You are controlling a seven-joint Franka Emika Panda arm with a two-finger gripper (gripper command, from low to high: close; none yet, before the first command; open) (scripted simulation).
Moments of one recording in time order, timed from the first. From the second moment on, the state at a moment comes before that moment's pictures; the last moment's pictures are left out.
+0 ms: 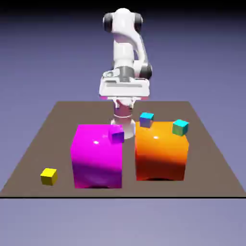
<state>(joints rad) -0.01 -0.53 -0.01 -2.78 0.02 3.01 0.77</state>
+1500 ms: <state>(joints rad) -0.39 0.45 -0.22 -1.94 0.36 2.22 1.46</state>
